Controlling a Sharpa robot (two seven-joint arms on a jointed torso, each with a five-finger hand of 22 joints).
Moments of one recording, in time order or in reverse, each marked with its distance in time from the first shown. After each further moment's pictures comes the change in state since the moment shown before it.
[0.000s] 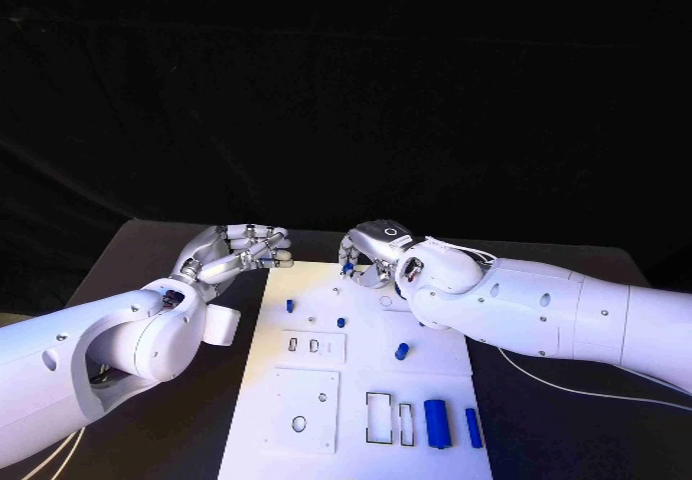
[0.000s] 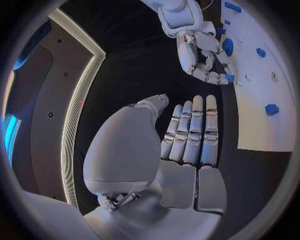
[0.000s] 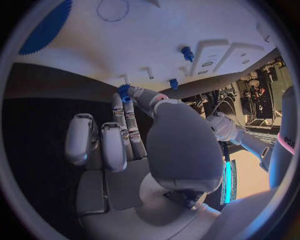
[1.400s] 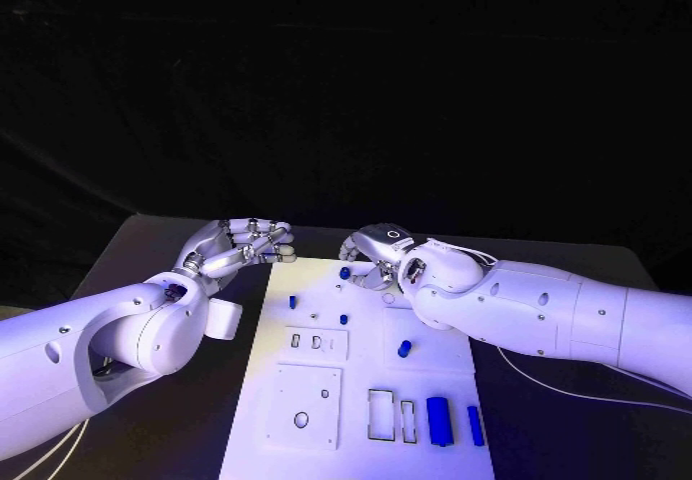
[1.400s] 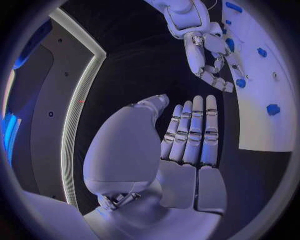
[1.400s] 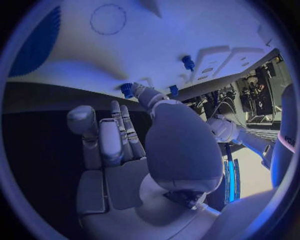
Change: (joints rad) left arm 0.007 0.001 0.001 0.000 0.001 0.006 -0.003; left_hand 0.000 0.000 0.005 -0.006 0.000 0.000 0.000 0.000 -0.001 0.004 0.004 -0.008 0.000 -0.004 0.004 0.000 0.003 0.000 0.000 0.000 0.000 -0.002; right arm -0.016 0.005 -0.002 -0.030 0.035 0.020 0.029; right_hand -0.008 -0.034 -0.161 0.036 -0.051 -0.167 0.055 -0.121 -0.006 -0.231 0.038 -0.015 -0.067 -0.009 0.049 -0.085 -0.204 0.024 -0.138 0.048 -0.178 -0.224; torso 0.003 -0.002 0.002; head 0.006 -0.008
